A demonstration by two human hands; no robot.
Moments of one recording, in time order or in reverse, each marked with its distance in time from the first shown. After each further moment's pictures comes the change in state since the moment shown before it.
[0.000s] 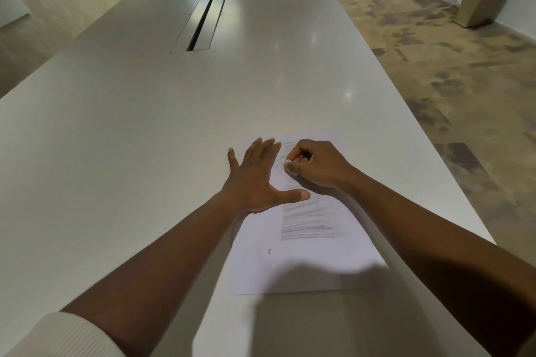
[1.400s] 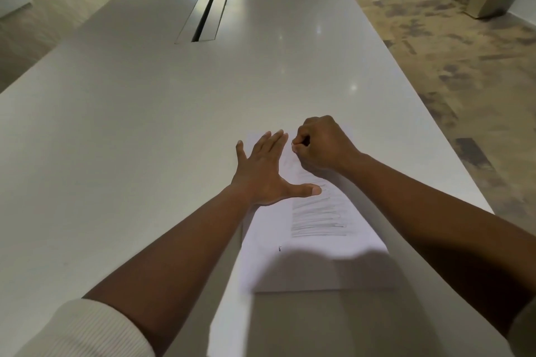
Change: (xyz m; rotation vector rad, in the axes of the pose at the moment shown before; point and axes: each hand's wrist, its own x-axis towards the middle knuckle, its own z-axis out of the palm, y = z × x) left_hand 0.004 0.002 -0.006 -0.015 -0.041 -0.037; right_hand 0.026 -0.020 -0.004 -0.355 0.073 -0.230
